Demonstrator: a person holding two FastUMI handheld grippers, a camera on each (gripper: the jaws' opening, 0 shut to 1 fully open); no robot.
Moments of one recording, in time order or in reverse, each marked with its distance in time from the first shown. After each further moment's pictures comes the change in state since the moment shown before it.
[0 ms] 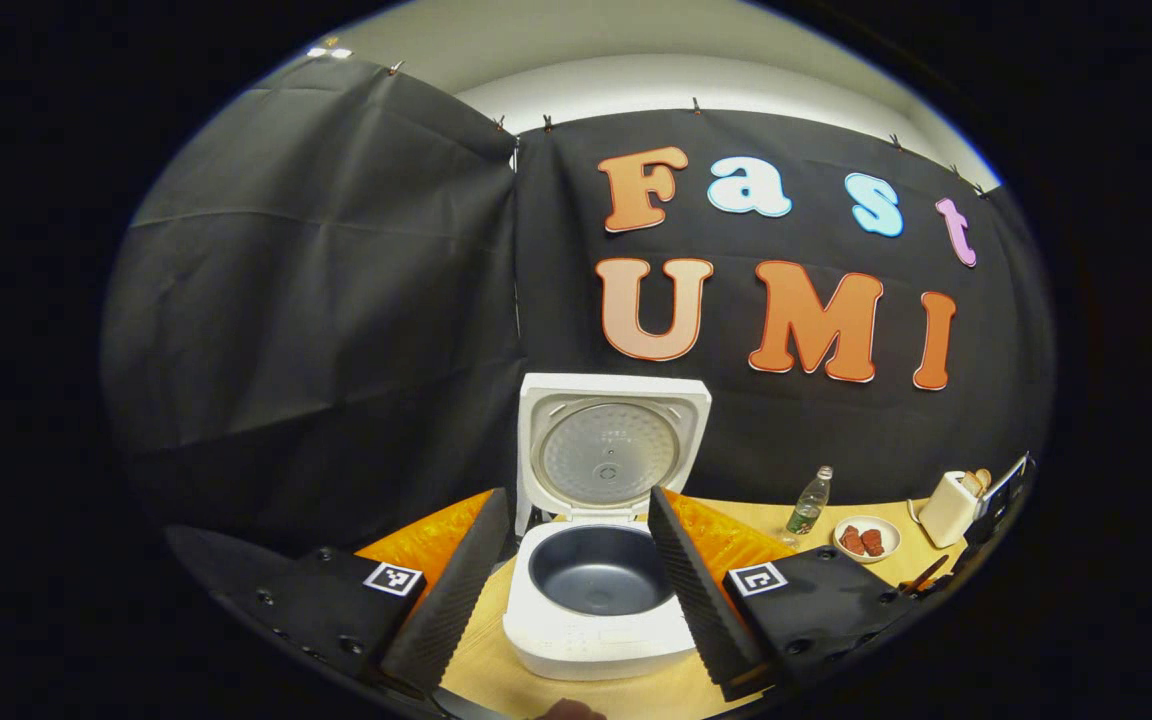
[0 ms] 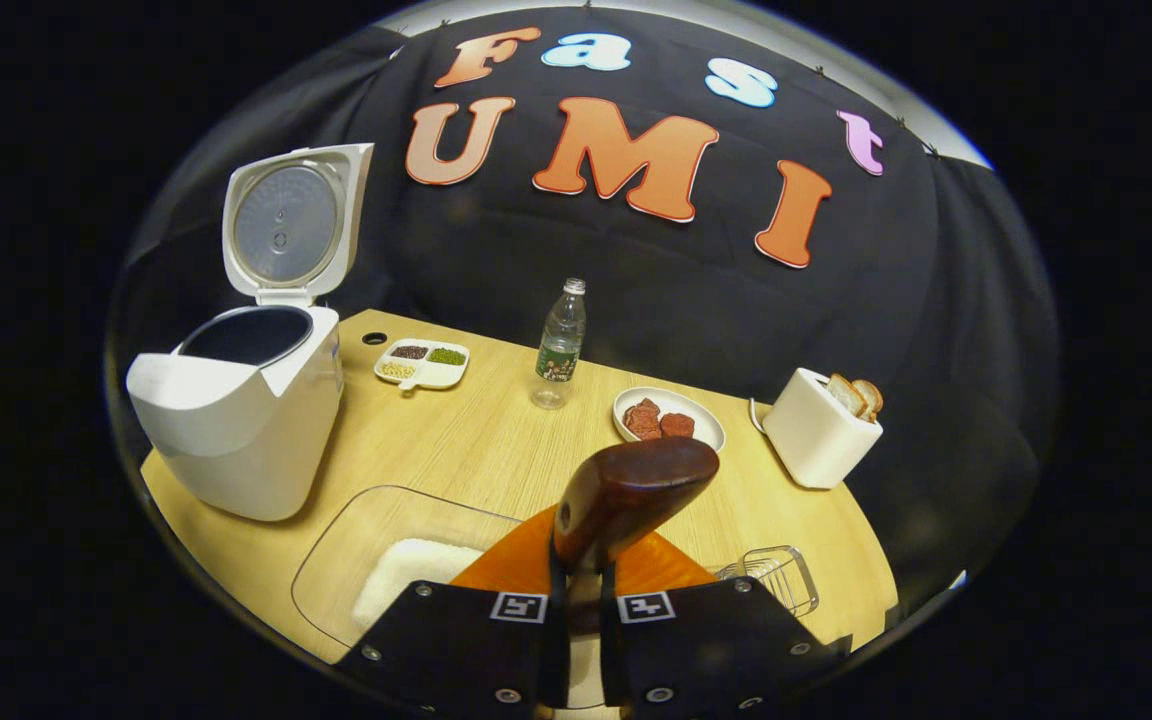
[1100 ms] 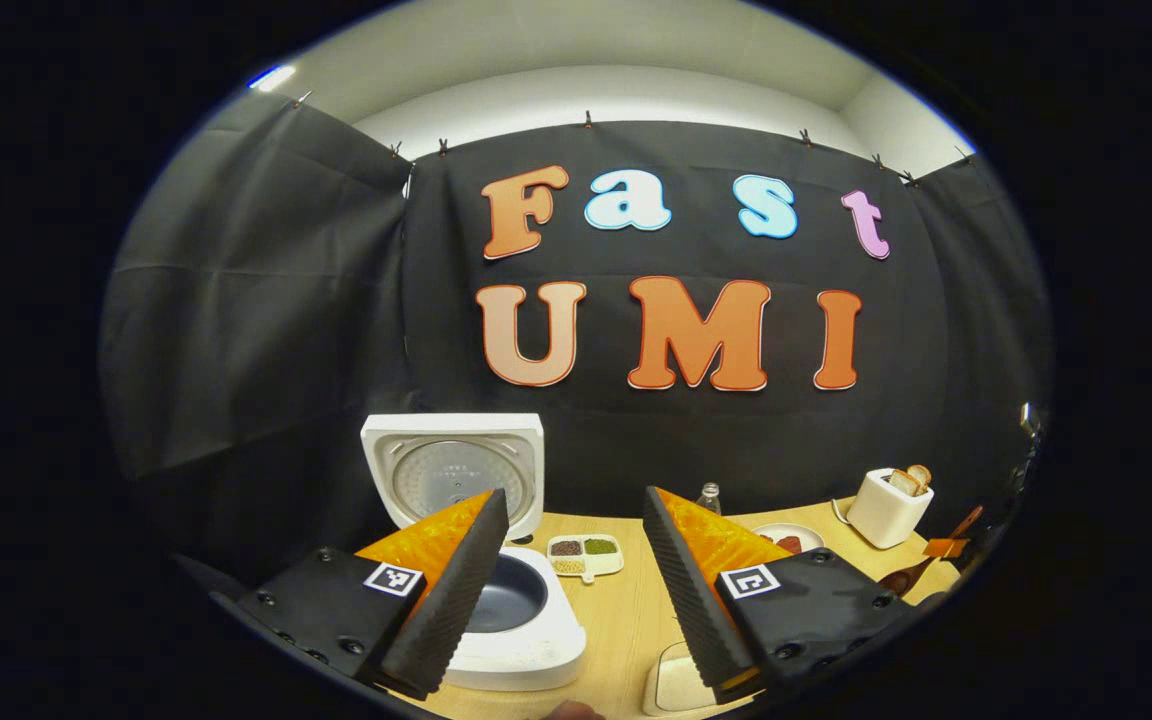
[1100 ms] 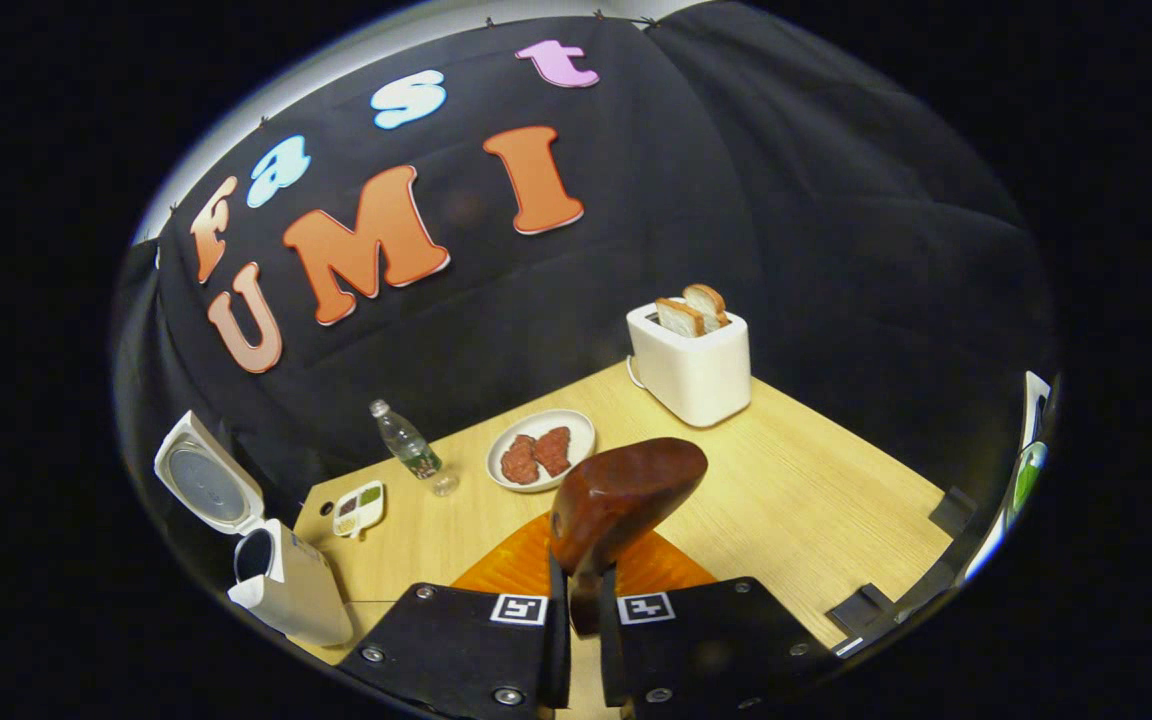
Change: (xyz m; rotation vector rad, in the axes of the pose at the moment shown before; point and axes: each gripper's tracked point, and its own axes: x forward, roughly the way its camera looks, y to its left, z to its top) left arm -0.015 -0.147 0.027 0.054 -0.054 -0.233; right arm -0.025 -0.196 0.021 0.690 -0.001 -0.079
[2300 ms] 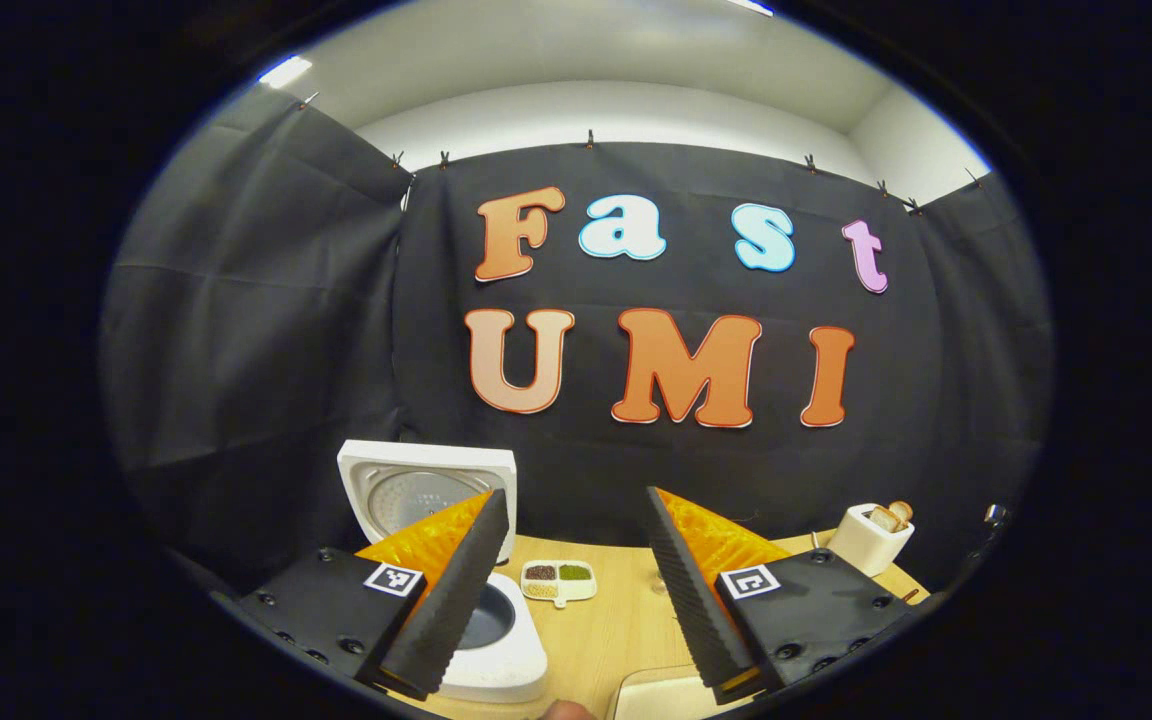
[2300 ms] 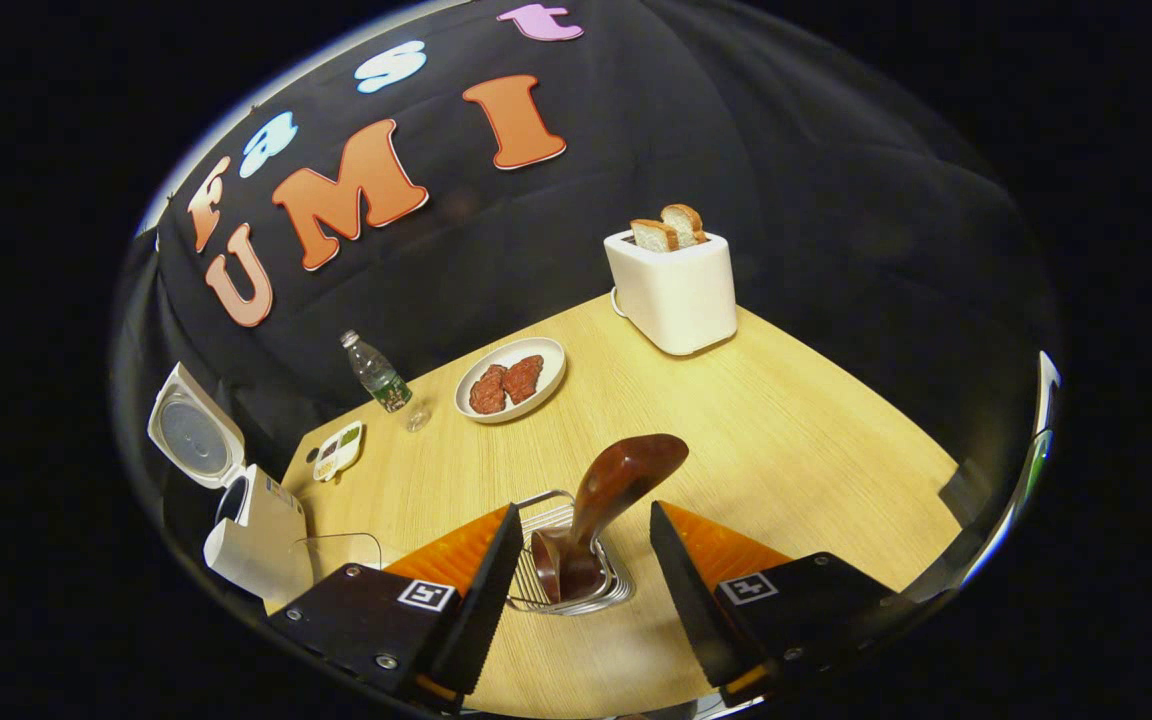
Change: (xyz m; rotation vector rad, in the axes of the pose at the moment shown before) left arm 0.000 -0.052 0.034 -0.038 -0.063 -0.044; right arm 0.045 -0.084 -0.085 0.033 0.188 0.038
